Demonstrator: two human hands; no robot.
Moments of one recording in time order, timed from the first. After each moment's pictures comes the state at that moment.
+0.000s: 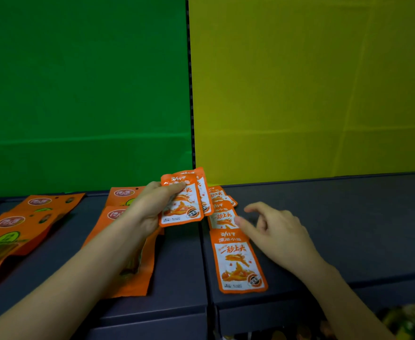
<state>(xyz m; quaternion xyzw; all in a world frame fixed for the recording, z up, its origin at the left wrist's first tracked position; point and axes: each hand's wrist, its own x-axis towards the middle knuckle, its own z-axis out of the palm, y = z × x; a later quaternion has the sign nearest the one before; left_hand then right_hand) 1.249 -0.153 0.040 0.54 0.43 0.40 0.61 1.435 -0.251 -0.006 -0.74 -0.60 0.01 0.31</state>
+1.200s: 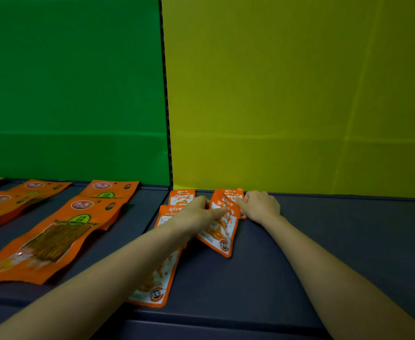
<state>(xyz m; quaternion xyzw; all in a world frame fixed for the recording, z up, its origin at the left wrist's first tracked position) 1.422 -0.164 0.000 0.66 0.53 0.31 0.44 1.588 -0.109 -0.029 -0.76 -0.62 0.00 0.19</state>
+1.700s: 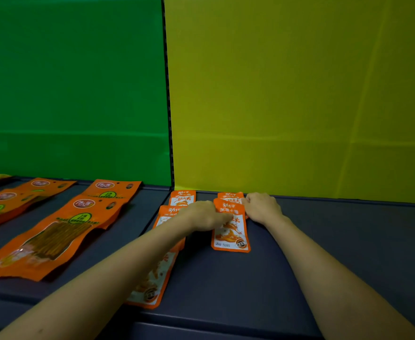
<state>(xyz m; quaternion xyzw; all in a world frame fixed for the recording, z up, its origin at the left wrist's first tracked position) 1.441 -0.138 0.002 0.77 0.60 0.07 0.18 1.596 -0.106 -0.026 -0.74 -0.65 0.04 0.18</state>
